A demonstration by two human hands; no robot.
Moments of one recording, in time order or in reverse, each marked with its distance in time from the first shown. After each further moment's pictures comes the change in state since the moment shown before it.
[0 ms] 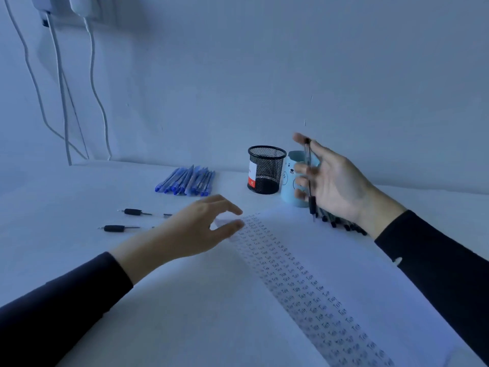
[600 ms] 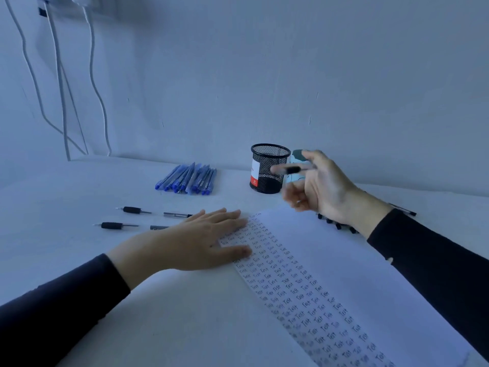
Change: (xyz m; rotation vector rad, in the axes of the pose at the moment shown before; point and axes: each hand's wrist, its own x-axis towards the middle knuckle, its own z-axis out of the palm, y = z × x) left_hand -0.007 0.006 0.002 0.159 -0.418 -0.097; right_hand 0.020 0.013 0.007 -0.213 -0.001 0.171
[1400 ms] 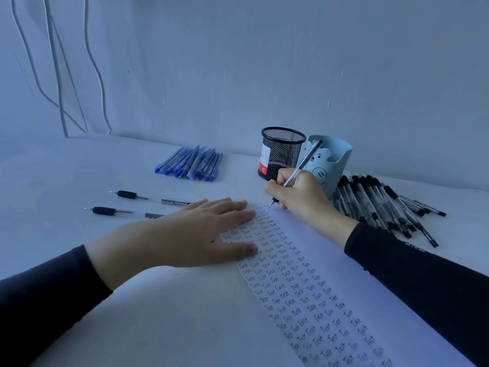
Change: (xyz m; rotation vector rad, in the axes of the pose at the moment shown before) left_hand 0.001 0.001 -0.004 0.034 -0.026 -0.014; right_hand 0.049 0.060 0.025 -0.549 0.322 -0.376
